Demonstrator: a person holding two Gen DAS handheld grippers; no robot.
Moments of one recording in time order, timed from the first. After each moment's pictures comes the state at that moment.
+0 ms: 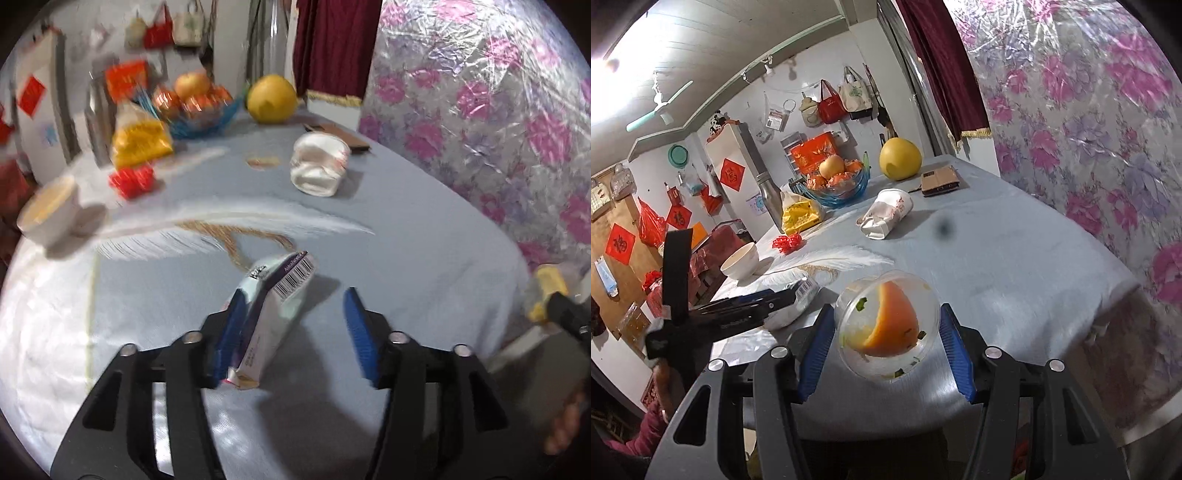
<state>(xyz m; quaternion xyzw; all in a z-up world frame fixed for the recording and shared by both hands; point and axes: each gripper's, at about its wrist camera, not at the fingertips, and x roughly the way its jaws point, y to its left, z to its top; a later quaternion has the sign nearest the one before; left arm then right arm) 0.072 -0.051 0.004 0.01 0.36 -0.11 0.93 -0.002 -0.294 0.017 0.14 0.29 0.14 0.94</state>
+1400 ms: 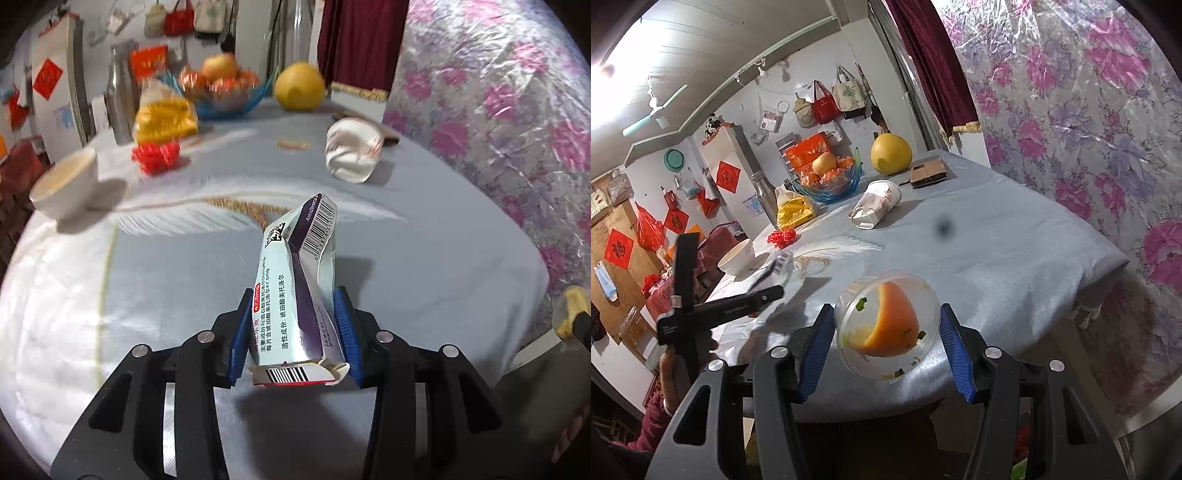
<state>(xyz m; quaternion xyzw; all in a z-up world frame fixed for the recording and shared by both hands) 0.070 -0.031 -0.005 -0.01 0.38 -0.09 0.92 -0.021 -0.307 0.007 0.15 0.28 0.13 0.94</state>
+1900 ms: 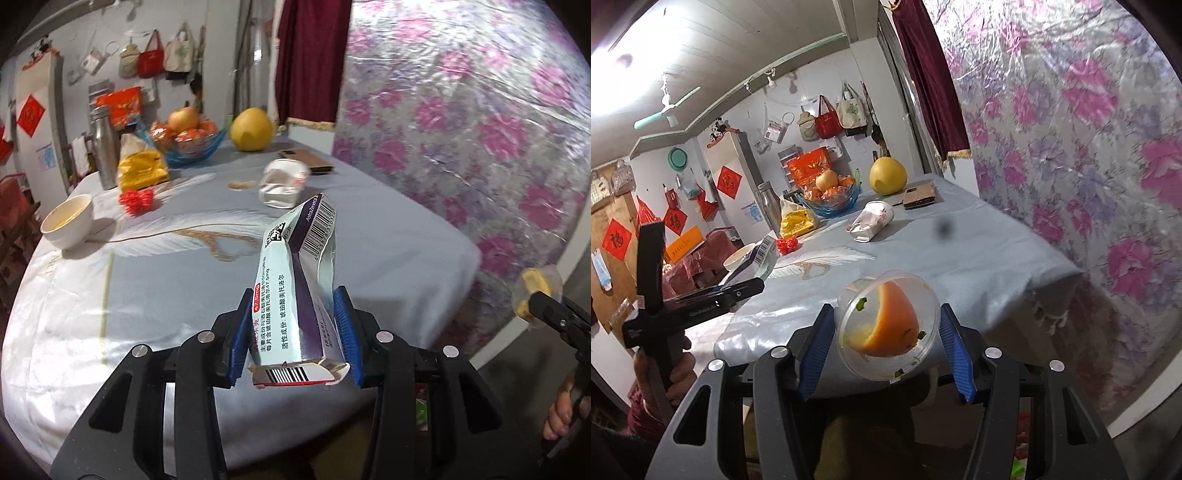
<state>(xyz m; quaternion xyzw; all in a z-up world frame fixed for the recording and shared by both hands) -0.012 -0.076 0.039 0.01 0.32 -0.15 0.94 -0.088 -0.331 0.029 0.11 0.25 0.11 0.96</state>
